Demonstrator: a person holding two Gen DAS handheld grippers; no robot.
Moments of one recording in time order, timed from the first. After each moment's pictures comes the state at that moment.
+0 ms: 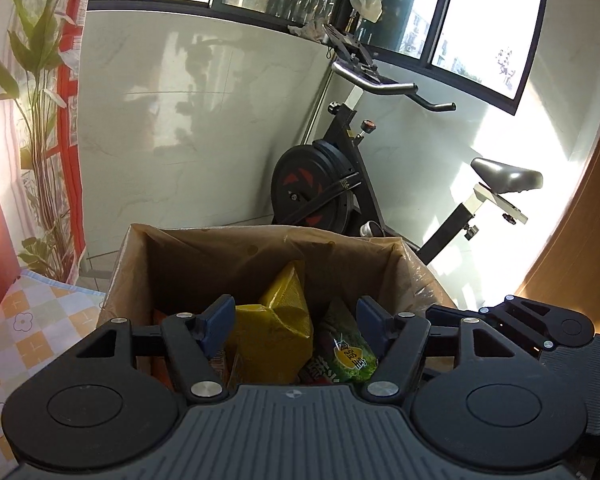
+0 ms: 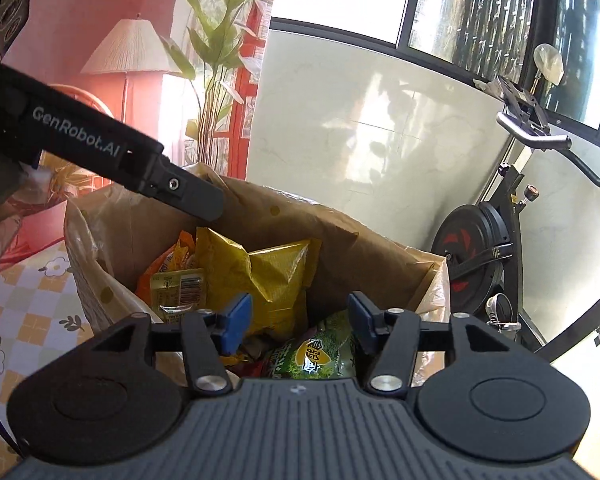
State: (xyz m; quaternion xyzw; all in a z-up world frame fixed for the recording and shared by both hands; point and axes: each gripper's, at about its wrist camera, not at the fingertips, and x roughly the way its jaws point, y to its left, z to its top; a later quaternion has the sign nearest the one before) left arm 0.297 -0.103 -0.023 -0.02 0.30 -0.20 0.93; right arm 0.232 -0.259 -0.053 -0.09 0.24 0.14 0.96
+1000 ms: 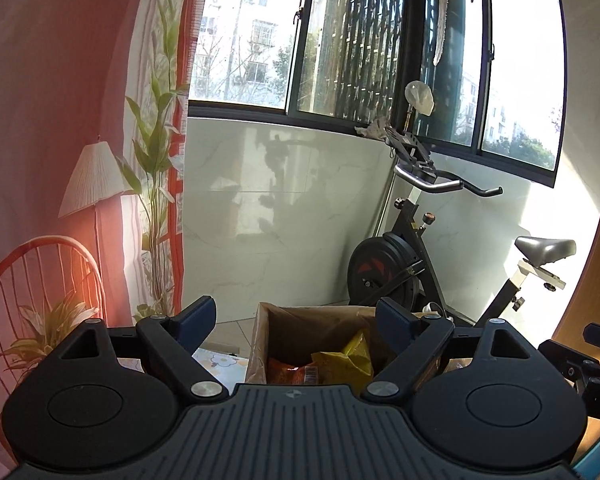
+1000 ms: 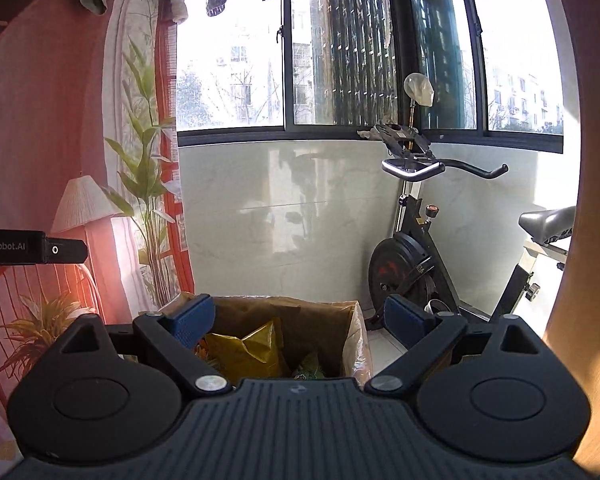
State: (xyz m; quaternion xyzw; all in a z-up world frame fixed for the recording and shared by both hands) left arm 0.153 -0.040 0.078 -0.02 0.18 -0.08 0.98; right arm 0.079 -0.269 0.059 0.05 0.14 0.01 0.99
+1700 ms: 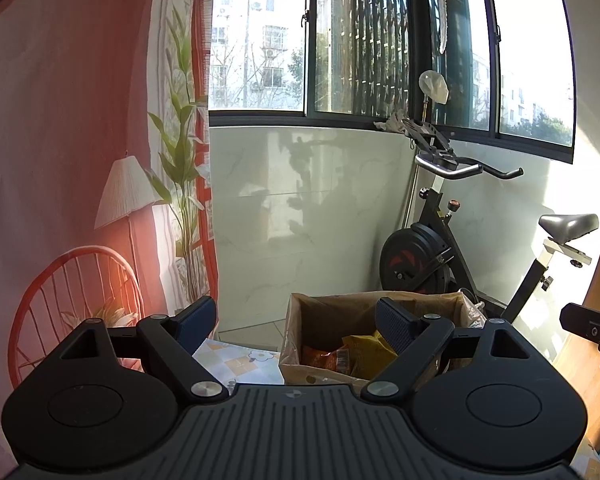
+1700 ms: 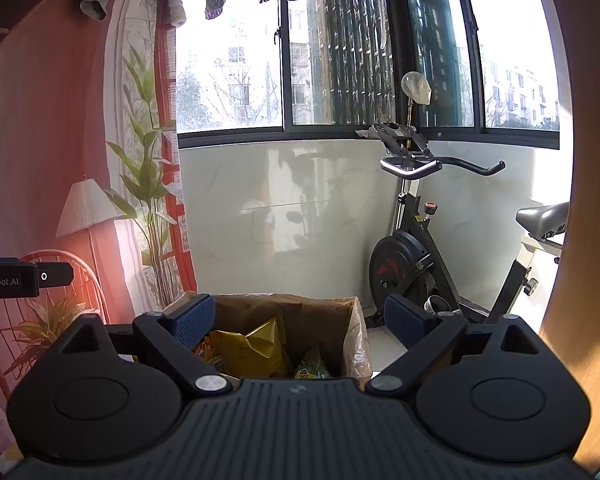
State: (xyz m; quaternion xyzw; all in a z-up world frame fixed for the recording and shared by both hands) left arm 0.128 -0.042 0.081 0.02 0.18 -0.04 0.98; right arm 0.067 -0.268 0.063 0.06 0.14 0.01 0.99
